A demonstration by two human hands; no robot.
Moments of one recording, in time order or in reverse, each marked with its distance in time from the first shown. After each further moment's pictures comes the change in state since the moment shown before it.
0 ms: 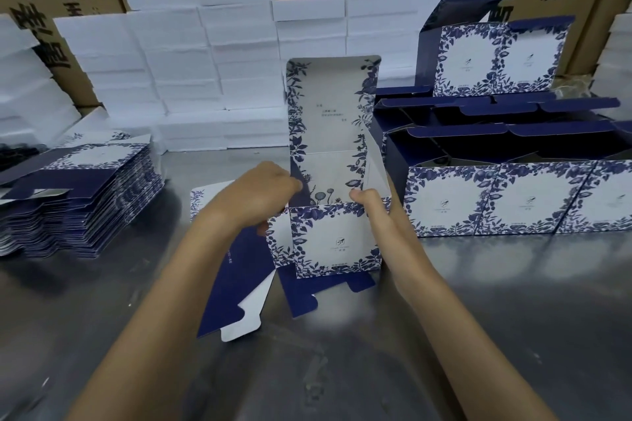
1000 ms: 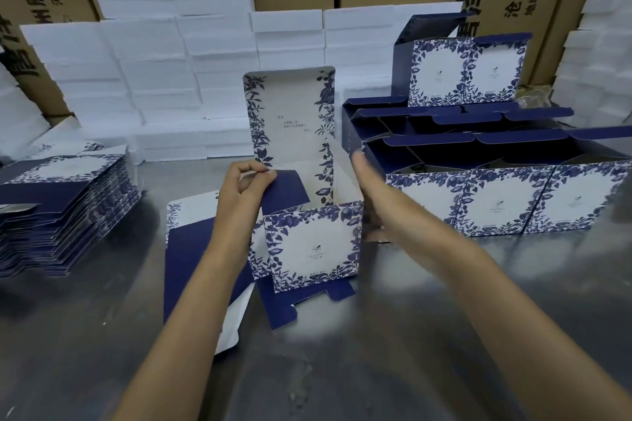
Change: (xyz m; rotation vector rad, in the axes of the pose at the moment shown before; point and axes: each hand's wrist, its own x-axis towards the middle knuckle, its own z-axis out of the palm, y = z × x) left_hand 0.007 -0.024 0.042 -1.018 0.305 0.155; right_hand 0.017 -0.043 -0.040 -0.262 -0.310 0.192
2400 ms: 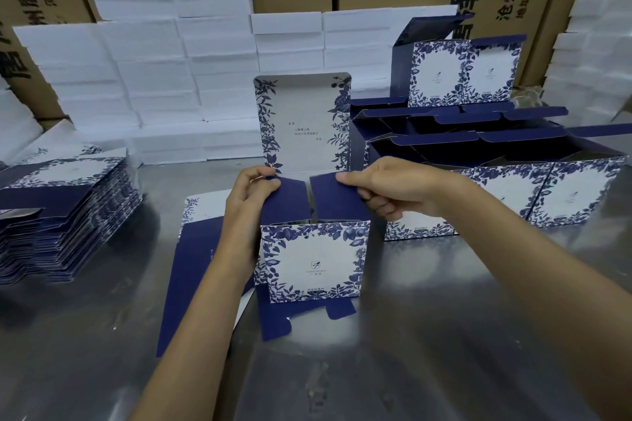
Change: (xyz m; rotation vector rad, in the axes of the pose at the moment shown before) left_hand -0.005 -0.004 -0.010 -0.139 -0.076 -0.026; right_hand 0.031 -0.035 -0.017 -0.248 -0.100 0.095
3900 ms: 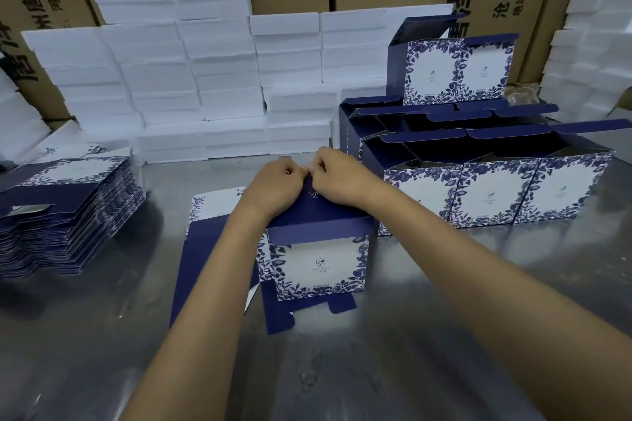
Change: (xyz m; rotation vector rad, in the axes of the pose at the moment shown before) left_hand 0.017 0.038 0.046 1.004 -0.167 -0.052; right_hand 0.015 -0.033 0.048 -0.445 0.319 -0.213
